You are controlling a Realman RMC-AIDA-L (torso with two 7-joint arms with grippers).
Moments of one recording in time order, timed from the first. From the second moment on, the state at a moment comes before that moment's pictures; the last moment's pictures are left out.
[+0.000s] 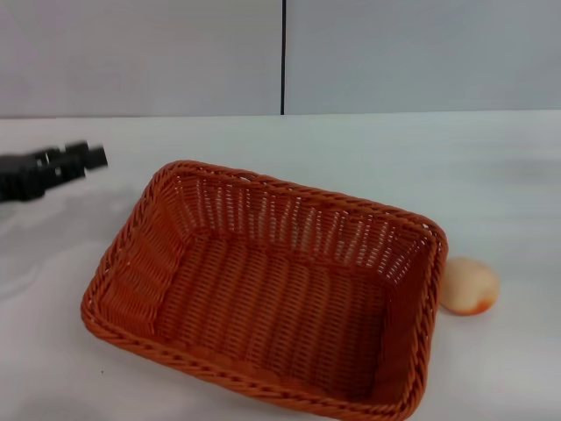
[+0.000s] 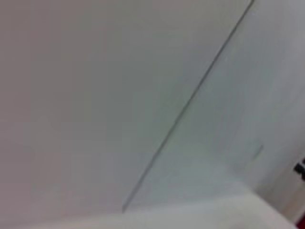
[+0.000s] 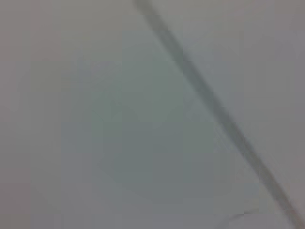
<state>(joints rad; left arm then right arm) -0.33 -2.03 0.55 0.84 1.89 1.65 -1.77 0.37 2.00 -0.45 -0.28 -1.20 -1.28 1.16</state>
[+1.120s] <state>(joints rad) -0.40 -2.06 0.53 0.69 1.76 1.62 -1.53 0.63 1.83 -0.59 -0.67 -2.31 -2.14 1.75</state>
